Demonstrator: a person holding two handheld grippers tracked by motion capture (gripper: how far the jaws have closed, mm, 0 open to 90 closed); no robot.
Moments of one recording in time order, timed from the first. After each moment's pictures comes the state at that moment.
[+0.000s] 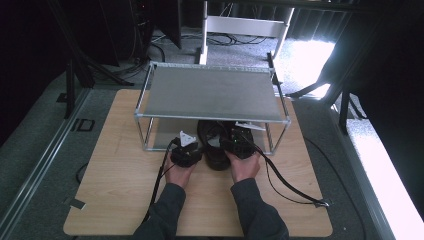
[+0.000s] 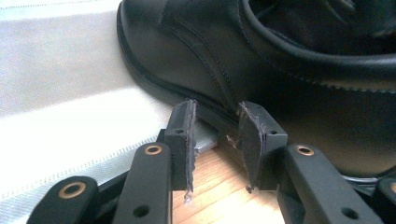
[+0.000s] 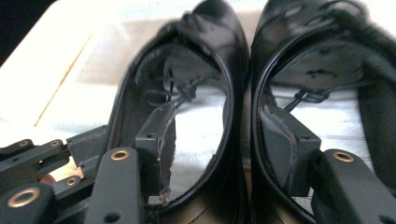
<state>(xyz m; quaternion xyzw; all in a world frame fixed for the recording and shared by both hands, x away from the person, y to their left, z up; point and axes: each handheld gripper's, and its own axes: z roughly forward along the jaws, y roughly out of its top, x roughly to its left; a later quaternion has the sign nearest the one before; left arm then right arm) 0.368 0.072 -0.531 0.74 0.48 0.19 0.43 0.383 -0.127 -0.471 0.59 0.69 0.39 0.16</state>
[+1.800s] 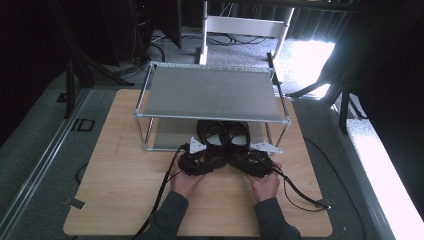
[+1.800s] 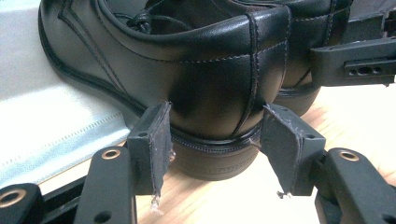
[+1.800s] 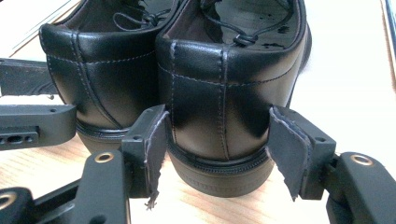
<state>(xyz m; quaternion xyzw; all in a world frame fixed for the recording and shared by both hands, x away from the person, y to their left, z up) 0.340 0.046 -0.515 0.77 0.43 0.14 0.44 0.339 -0.184 -0.501 0.51 0.73 0.39 0.21</state>
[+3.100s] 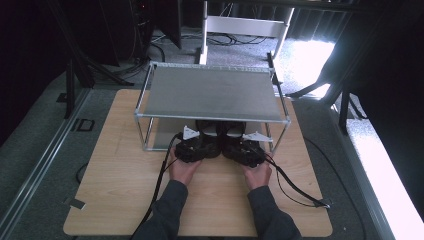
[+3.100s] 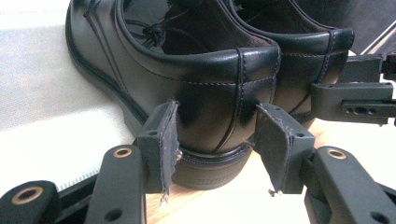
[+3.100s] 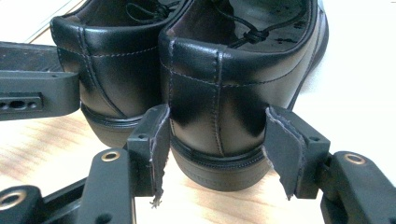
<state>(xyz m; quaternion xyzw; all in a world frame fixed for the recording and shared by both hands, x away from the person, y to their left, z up) 0.376 0.062 -0.513 0.74 0.48 0.14 0.46 0.374 -0.164 -0.506 0.51 0.74 0.39 0.20</state>
